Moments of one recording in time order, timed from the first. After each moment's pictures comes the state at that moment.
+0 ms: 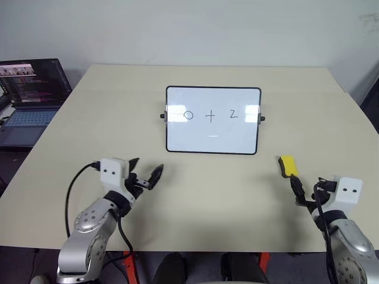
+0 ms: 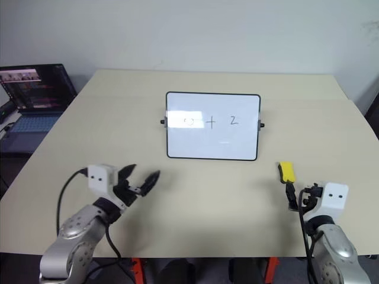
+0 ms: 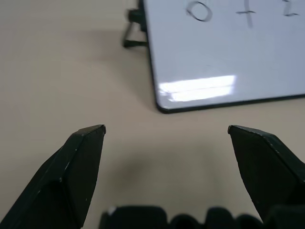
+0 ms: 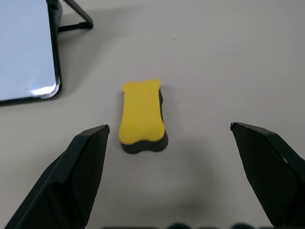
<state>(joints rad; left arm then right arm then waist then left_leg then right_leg) 0.11 0.36 0.21 -0.42 -0.38 0.41 -0.32 0.24 -0.23 -0.33 -0.58 0.40 0.57 0.10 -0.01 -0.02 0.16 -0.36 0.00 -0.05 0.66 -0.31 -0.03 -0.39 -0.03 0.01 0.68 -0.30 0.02</state>
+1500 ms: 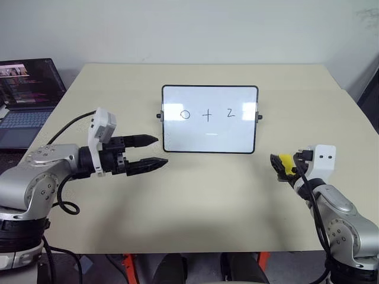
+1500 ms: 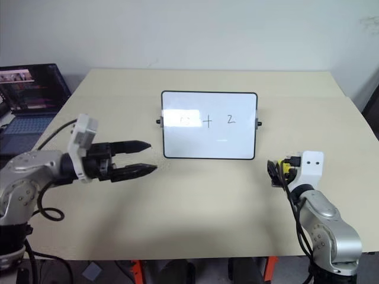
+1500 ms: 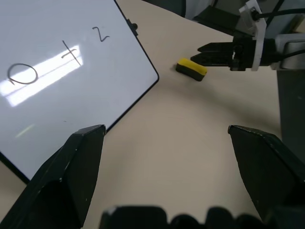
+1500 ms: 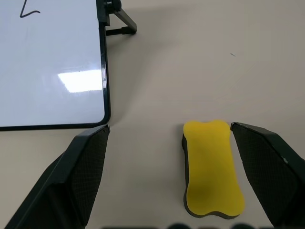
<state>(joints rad) -0.36 0.90 0.18 -0.20 -0.75 0.70 -1.08 -0.06 -0.27 -0.27 -0.60 0.46 0.92 0.02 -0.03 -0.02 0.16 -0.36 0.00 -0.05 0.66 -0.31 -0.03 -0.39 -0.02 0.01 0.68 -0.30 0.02</state>
